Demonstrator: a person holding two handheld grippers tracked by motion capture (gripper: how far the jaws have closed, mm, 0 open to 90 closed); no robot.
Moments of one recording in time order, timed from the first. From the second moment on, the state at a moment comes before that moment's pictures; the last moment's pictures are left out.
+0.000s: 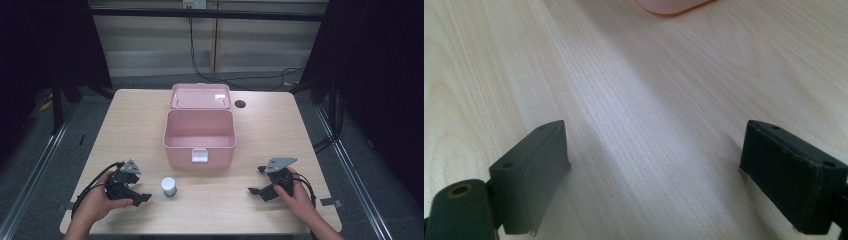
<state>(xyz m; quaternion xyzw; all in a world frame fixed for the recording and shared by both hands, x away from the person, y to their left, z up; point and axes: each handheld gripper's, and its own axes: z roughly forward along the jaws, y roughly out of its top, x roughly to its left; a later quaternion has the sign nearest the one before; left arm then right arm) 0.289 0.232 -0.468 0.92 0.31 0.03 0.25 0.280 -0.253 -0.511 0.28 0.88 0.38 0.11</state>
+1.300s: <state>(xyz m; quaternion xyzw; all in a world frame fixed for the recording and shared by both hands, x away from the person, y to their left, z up) 0.288 0.217 -0.483 0.93 0.28 0.05 0.23 0.280 -0.253 -0.511 0.28 0.88 0.38 0.11</state>
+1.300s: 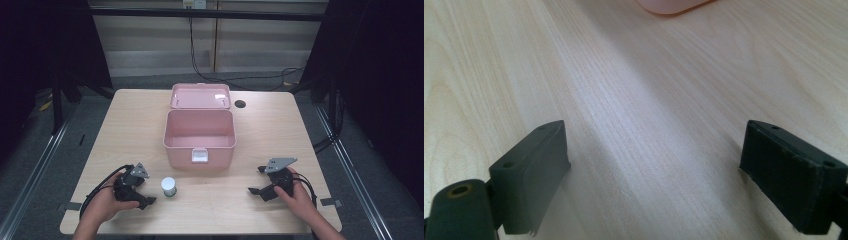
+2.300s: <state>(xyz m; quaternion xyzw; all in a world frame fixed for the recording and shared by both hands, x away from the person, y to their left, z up) 0.300 0.191 -0.446 0.95 0.26 0.00 0.17 0.280 -0.253 -0.511 0.28 0.88 0.38 0.11</state>
